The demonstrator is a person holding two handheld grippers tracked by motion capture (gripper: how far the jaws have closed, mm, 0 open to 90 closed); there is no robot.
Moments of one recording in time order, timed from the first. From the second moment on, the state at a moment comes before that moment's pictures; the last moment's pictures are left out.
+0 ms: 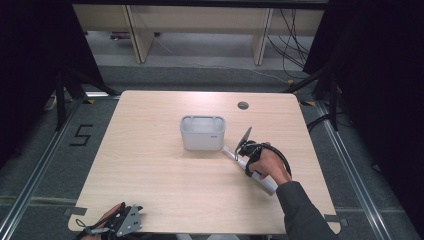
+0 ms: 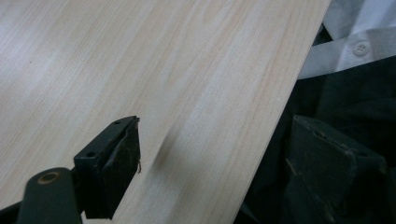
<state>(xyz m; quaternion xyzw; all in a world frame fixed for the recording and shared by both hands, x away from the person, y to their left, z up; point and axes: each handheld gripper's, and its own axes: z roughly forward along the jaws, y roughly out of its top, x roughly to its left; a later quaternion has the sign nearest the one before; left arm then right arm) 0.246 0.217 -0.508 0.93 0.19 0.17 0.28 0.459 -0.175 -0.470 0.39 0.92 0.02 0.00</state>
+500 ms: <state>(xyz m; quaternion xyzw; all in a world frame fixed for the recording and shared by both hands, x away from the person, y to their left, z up) 0.247 0.218 -0.508 0.92 0.19 0.17 0.28 0.437 -0.229 -0.431 0.40 0.89 0.19 0.03</state>
